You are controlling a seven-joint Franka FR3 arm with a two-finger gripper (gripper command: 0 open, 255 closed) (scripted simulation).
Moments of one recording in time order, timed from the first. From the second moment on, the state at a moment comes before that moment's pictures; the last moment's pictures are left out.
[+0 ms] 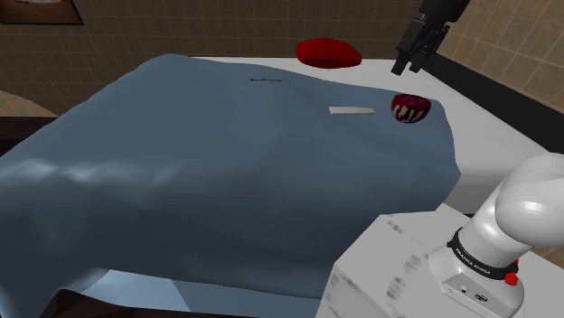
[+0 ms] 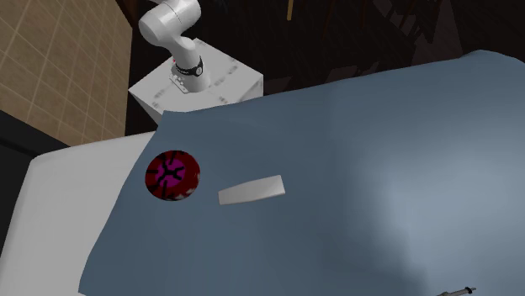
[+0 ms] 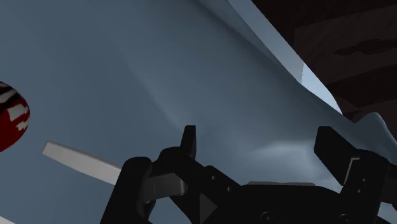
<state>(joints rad) -0.02 -0.81 -0.02 -2.26 0.12 1.60 0.01</state>
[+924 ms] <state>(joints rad) 0.00 -0.60 -0.26 -2.31 -0.02 1.80 -0.43</state>
